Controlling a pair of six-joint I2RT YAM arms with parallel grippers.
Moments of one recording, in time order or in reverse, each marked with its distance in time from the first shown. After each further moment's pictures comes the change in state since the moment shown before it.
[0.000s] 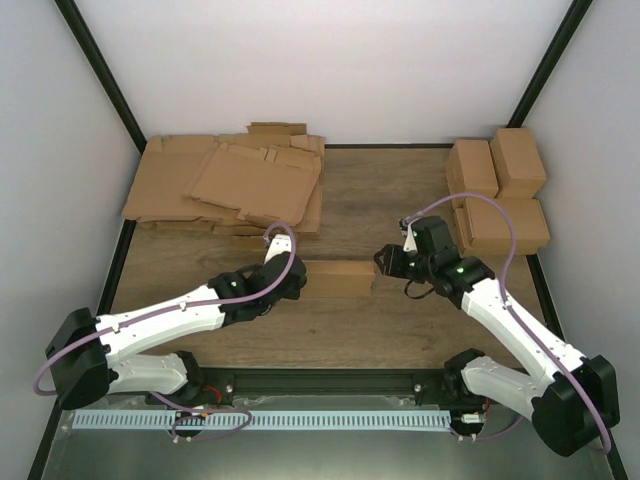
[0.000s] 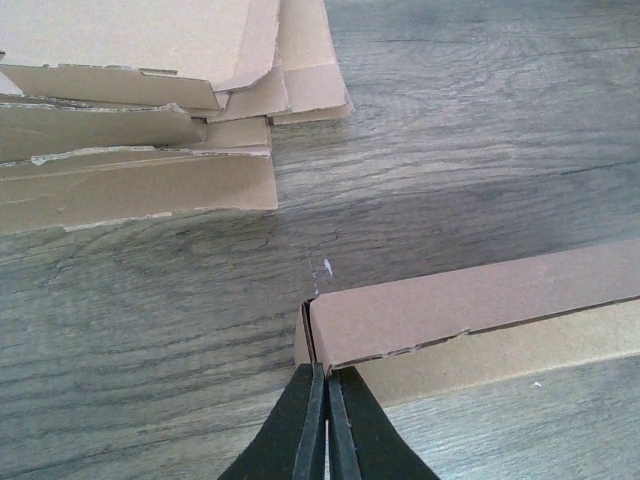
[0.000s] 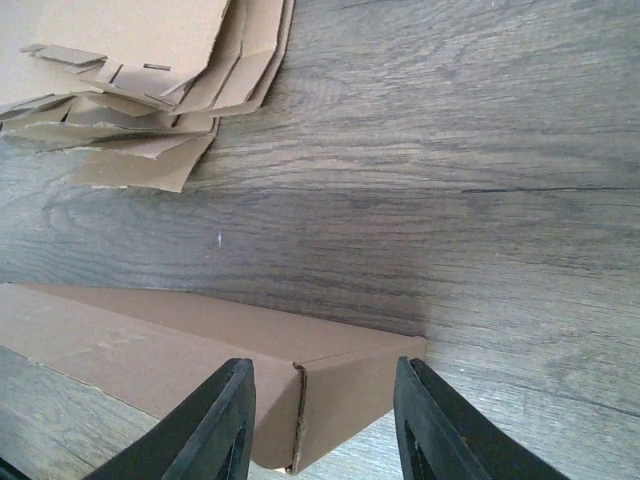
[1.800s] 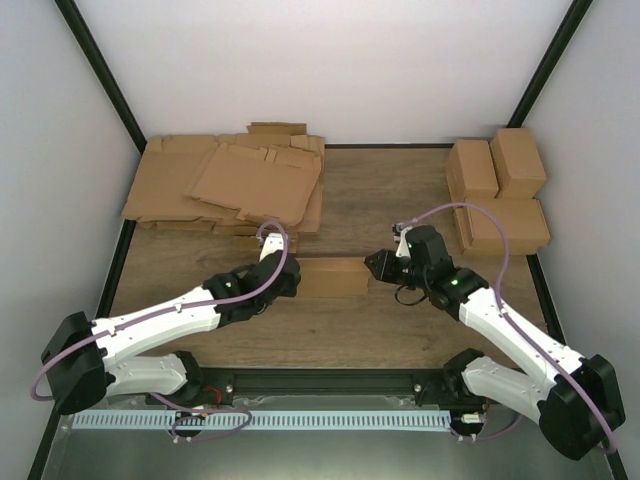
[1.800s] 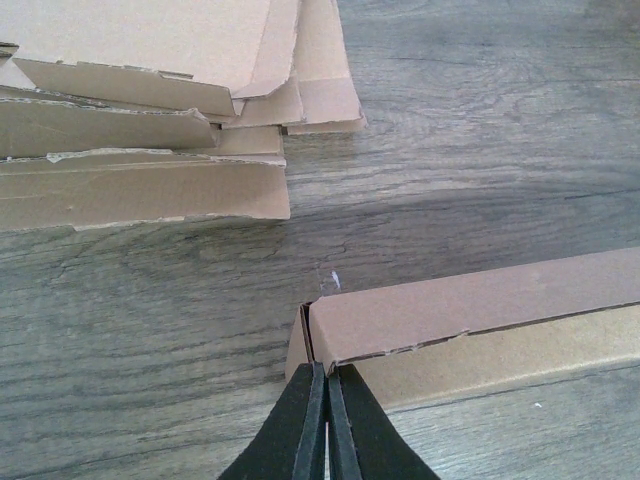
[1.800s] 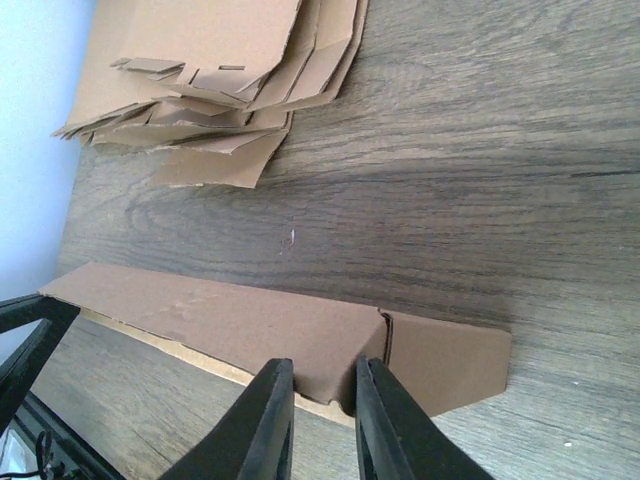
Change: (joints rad) left arm 0.031 -0.030 -0.037 0.042 0.017 -0.023; right arm 0.079 -0.033 -0.104 0.187 -0.050 0.138
